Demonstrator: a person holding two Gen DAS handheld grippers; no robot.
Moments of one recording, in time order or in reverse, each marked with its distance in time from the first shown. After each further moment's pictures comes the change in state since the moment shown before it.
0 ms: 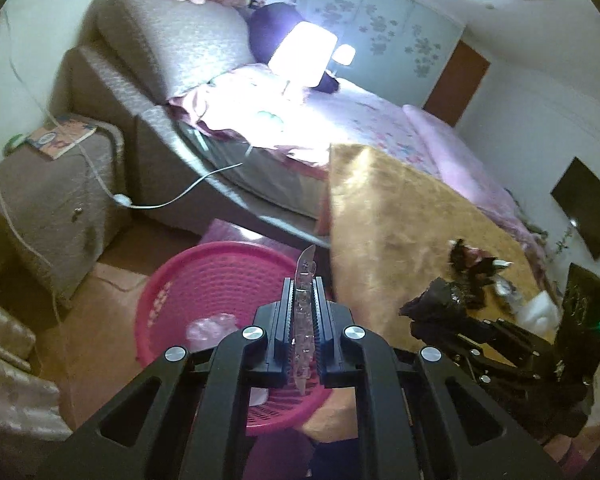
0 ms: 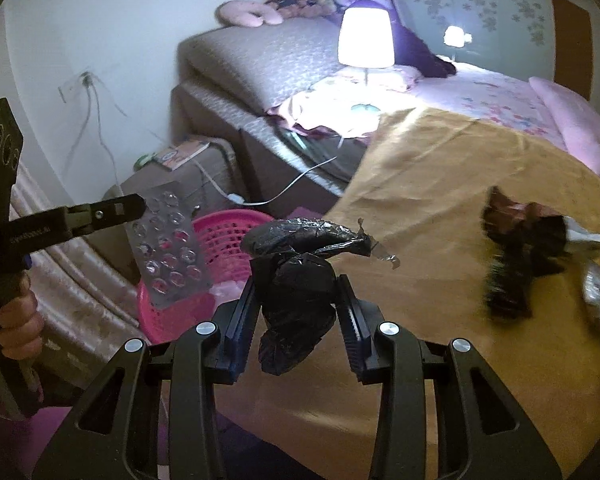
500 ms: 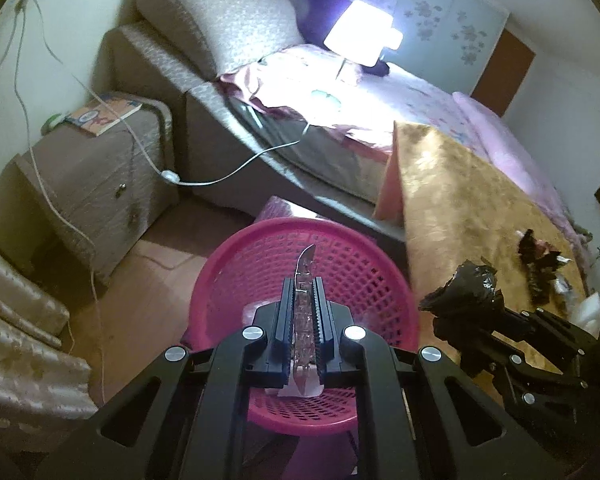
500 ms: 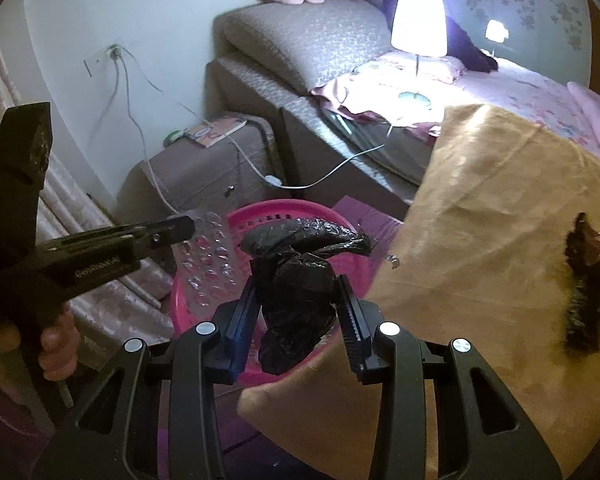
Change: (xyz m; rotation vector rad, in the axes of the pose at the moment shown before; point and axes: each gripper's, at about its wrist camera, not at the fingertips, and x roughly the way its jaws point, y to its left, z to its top) left arm 0.023 0.037 -0.008 -0.045 0.064 0.164; right arm 0.035 0.043 0.014 -0.062 0.075 0.100
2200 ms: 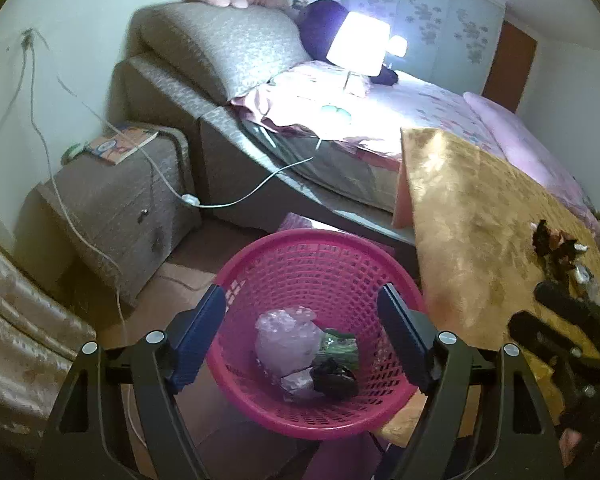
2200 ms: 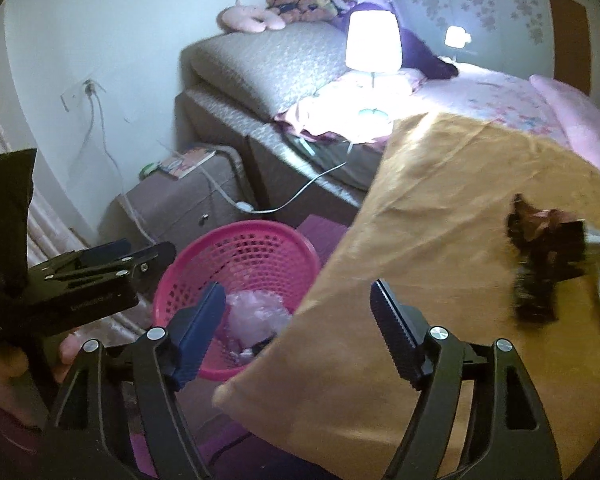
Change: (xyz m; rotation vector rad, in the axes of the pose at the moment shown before) left arm -0.011 -0.025 -0.008 0.083 -0.081 0.100; right arm -0.041 -0.028 -0.016 0.088 -0.117 -0.106
